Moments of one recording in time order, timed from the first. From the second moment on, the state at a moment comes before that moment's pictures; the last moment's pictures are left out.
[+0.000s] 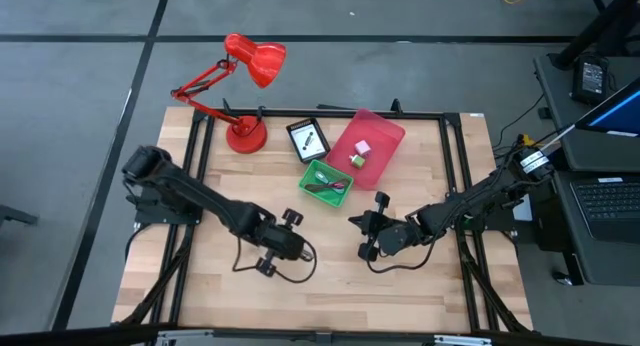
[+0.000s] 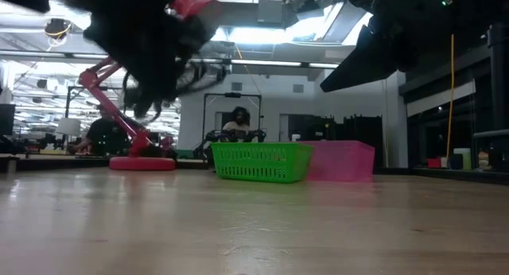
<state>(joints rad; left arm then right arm) -0.40 1.66 1.17 -0.62 -0.14 0.09 0.46 1.51 0.76 0.03 0.70 0.36</state>
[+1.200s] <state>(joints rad) -0.27 1.30 0.63 0.19 -0.04 0.14 0.48 1.51 0.76 0.03 0.65 0.35</state>
